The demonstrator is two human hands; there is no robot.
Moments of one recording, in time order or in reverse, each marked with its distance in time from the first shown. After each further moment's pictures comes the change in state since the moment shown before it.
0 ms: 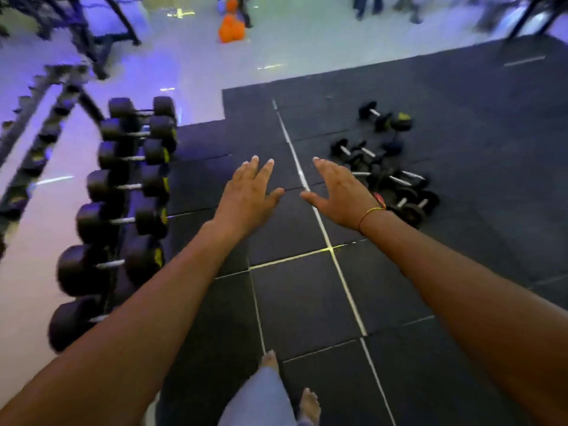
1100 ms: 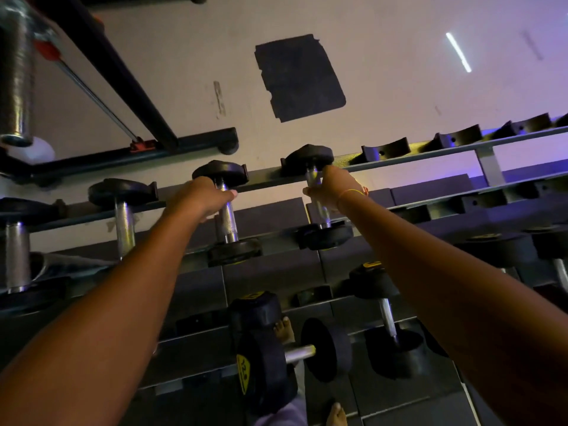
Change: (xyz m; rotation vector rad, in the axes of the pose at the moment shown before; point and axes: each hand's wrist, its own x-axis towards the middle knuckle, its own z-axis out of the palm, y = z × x) left_hand -0.836 -0.597 -0.088 -0.646 0.210 -2.058; right_hand -0.189 -0.922 0.552 -0.215 -1.073 -0.818
